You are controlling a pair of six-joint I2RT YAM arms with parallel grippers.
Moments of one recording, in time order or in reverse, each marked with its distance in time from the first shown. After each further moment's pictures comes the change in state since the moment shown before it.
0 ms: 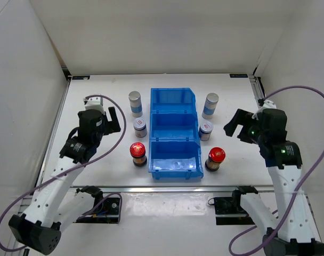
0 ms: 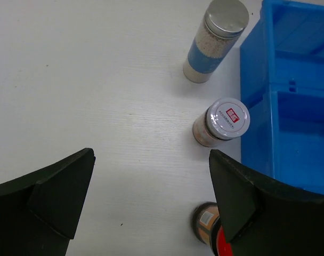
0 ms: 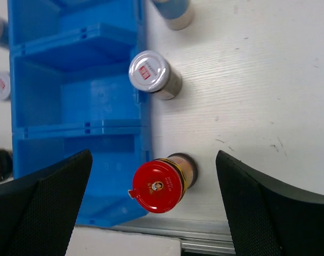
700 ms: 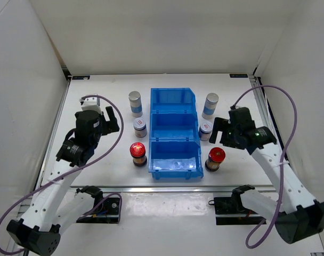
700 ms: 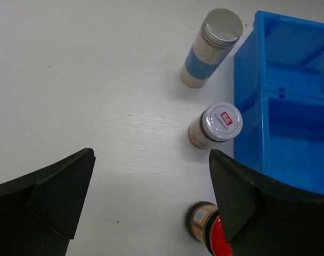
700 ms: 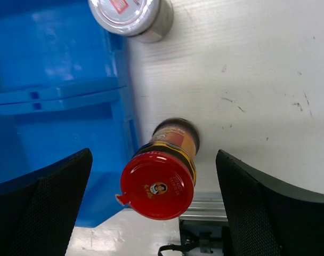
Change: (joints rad) left arm -0.002 -0.010 0.038 -0.033 0.033 -0.019; right arm 0.270 0.172 -0.091 -0.034 0.211 0.148
